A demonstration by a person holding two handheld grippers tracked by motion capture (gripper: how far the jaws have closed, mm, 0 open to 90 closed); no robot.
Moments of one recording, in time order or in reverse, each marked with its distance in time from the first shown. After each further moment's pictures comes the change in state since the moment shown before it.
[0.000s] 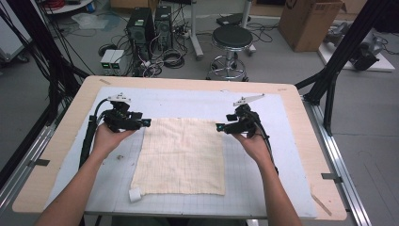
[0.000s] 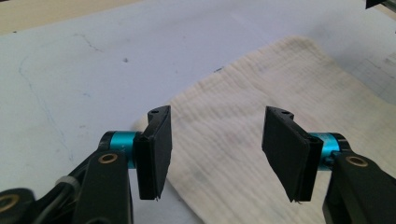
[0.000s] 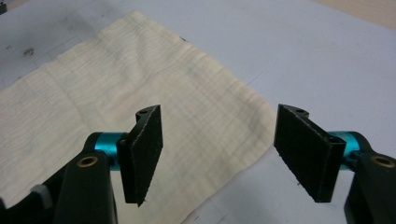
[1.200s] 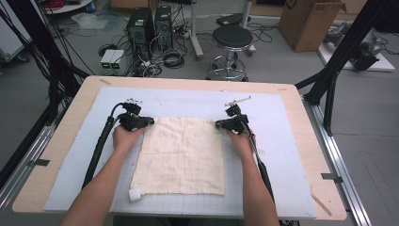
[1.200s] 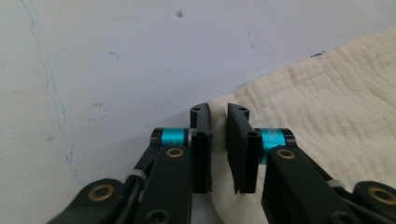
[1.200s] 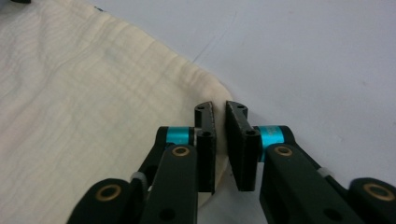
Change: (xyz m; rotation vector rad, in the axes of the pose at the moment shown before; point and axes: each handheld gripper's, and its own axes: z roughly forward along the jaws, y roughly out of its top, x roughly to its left) left arm 0.025 -0.024 0.071 0.069 0.153 -0.151; right arm -0.032 -0.015 0.069 0.094 -0.088 0.153
